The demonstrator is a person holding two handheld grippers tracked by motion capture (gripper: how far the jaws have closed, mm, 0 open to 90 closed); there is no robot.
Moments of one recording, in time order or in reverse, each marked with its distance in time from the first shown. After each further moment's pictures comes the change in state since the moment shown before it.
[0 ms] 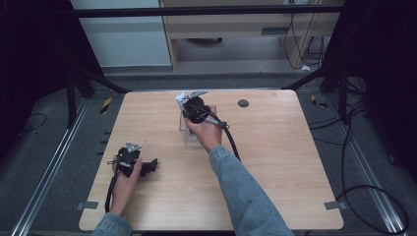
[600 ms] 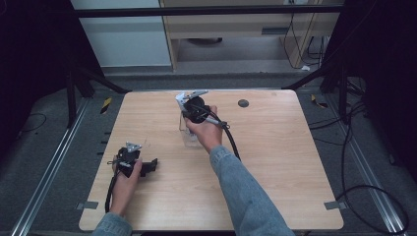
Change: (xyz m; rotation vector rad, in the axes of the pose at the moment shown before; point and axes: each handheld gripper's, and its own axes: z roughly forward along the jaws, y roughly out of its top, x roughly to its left) left arm 0.000 0.000 0.000 0.000 0.000 0.000; right arm -0.001 0.000 -0.002 0.001 0.004 0.008
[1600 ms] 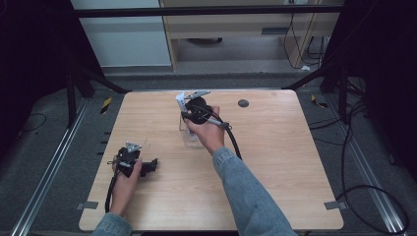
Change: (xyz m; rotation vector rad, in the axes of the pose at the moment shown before) left arm 0.000 0.000 0.000 0.000 0.000 0.001; right arm 0.001 0.000 -0.013 -0.024 -0.002 0.000
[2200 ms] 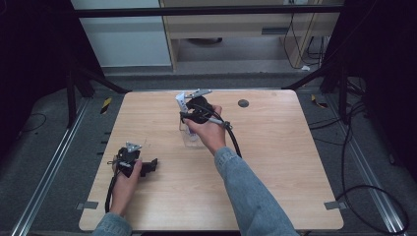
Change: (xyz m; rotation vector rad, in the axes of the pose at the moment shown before) left arm 0.000 0.000 0.000 0.000 0.000 0.000; right arm -0.002 0.001 -0.003 -0.010 -0.010 0.013
